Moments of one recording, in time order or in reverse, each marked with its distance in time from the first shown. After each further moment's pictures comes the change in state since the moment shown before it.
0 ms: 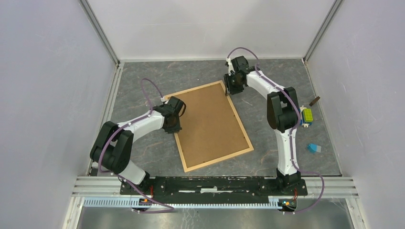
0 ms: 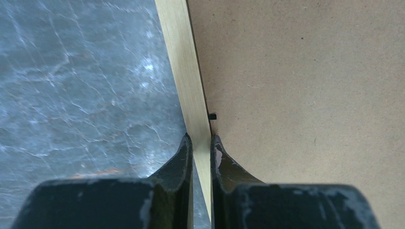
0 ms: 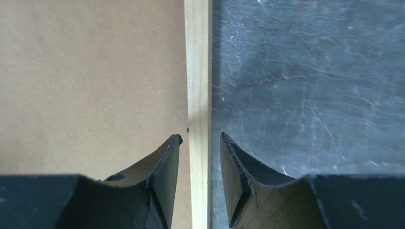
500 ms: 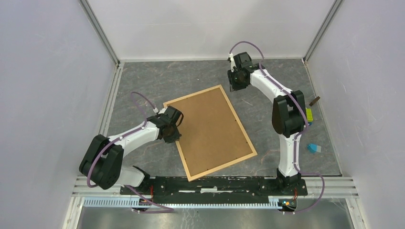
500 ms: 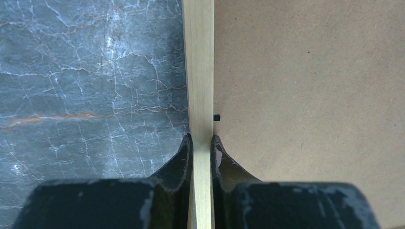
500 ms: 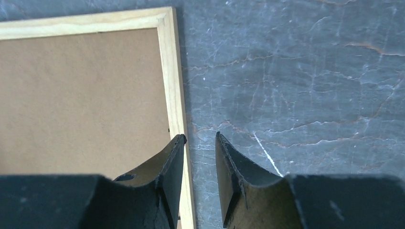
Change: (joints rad) left arm -0.057 -0.167 -0.152 -0.011 0.020 -0.296; right arm 0.000 -0.156 -0.049 -0.025 0.088 -0.027
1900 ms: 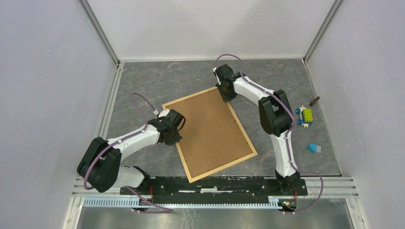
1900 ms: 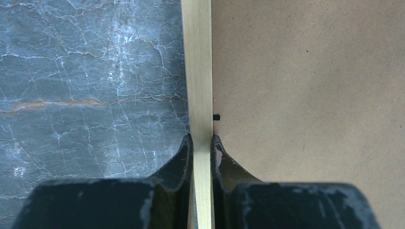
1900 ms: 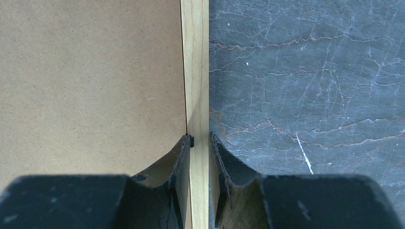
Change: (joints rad) left arm -0.058 -0.044 -0.034 -0.008 -0.072 -0.066; right arm 0.150 0.114 -0.010 -0.036 0.228 -0.029
